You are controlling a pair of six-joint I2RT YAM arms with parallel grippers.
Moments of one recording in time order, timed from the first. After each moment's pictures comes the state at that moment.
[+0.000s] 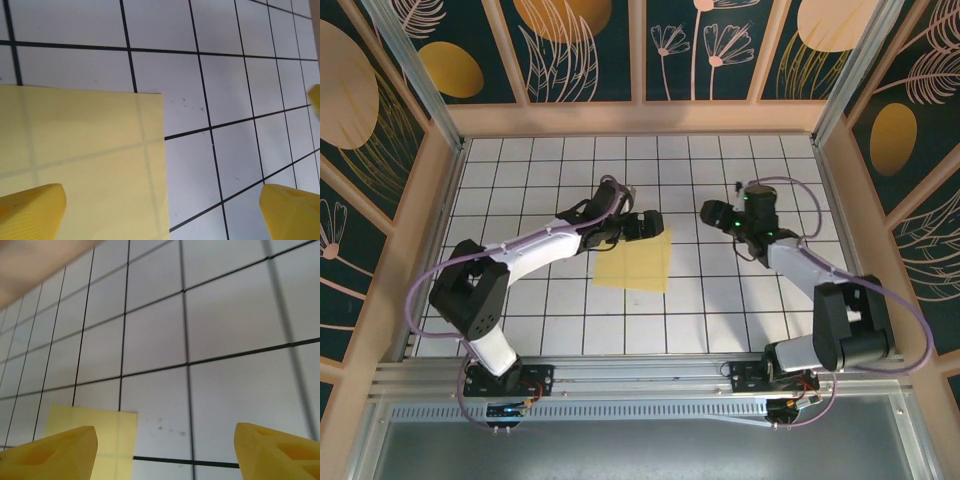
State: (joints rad) left arm -0.67 1.70 1.13 -0.22 0.17 -0.75; right arm 0.25 1.42 0.75 0.02 -0.23 0.51
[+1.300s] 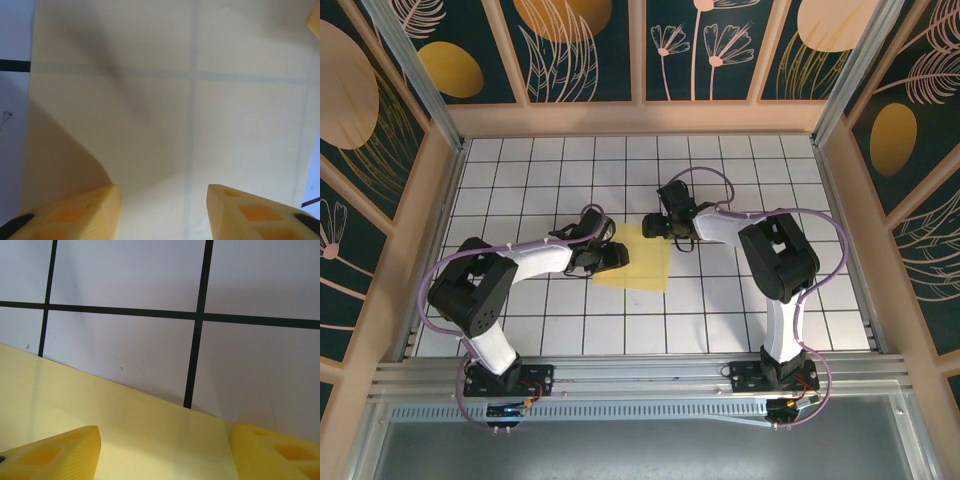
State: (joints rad) left arm -0.61 1.72 0.88 -0.20 0.17 -0.77; right arm 0.59 1.95 1.20 -0.22 -0.04 0.47
